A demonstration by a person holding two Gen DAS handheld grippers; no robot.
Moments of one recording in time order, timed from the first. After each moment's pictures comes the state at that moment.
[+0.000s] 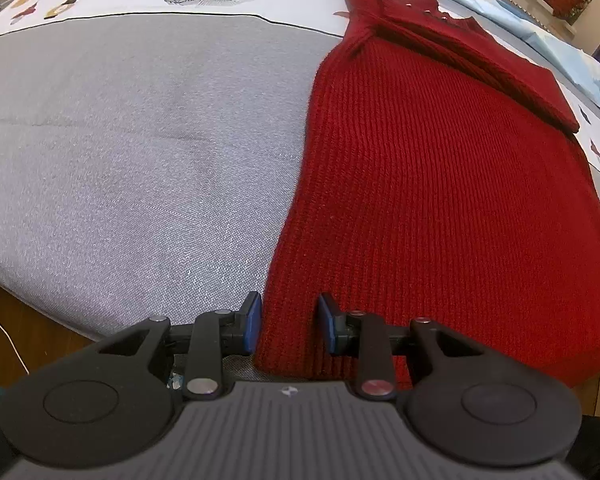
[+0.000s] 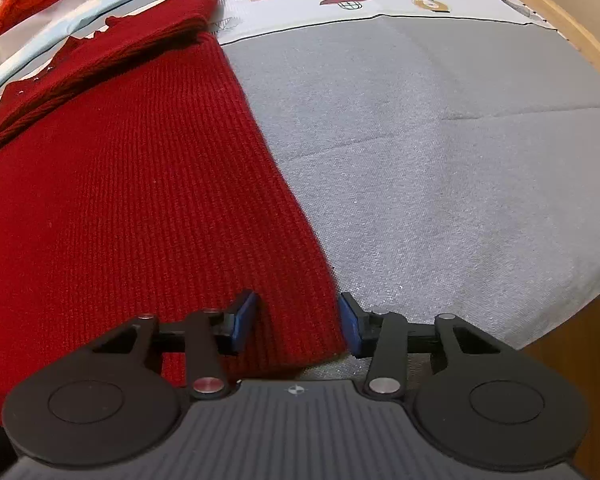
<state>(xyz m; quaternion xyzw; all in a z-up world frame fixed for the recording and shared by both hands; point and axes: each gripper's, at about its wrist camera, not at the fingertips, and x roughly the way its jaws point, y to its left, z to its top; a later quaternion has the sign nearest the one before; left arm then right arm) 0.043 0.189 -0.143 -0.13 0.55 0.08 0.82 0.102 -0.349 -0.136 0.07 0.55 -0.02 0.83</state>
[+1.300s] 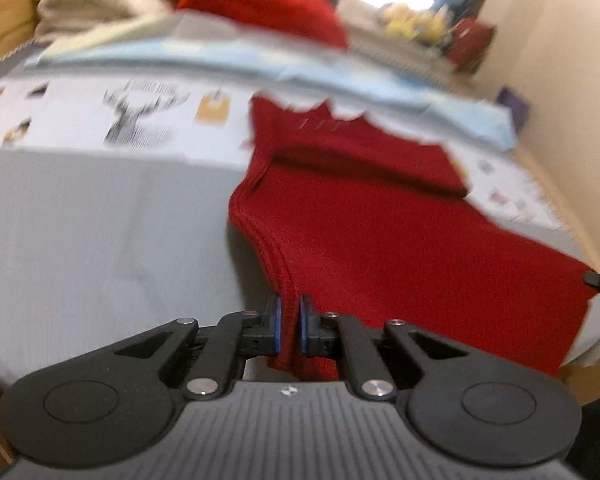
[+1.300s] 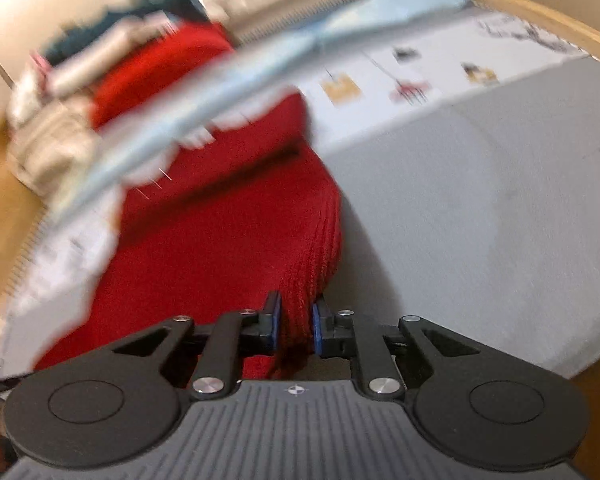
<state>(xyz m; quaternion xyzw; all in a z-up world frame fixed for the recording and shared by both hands) 0.009 0.175 -0.035 -0.12 0.40 -0.03 0.91 0.062 -0.370 -0.034 0.23 0.40 0.11 0.88</state>
